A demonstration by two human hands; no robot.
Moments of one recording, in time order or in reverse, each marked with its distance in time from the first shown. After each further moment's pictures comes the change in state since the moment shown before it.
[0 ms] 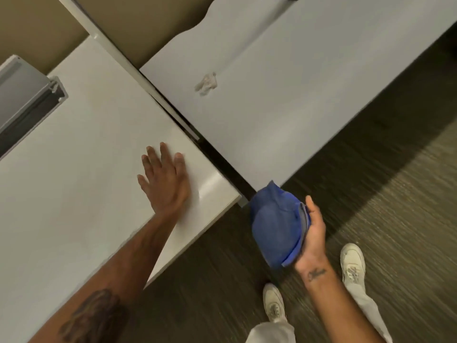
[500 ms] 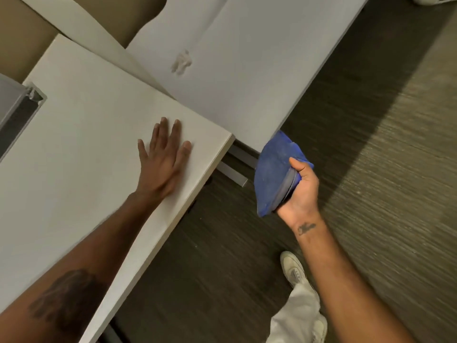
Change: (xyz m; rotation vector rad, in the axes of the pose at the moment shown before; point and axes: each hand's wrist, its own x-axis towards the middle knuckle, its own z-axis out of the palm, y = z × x) left_hand -0.024 -0.052 -0.022 0.206 -0.192 0.642; right_hand -0.031 0.064 -0.006 0.099 0.098 -0.269
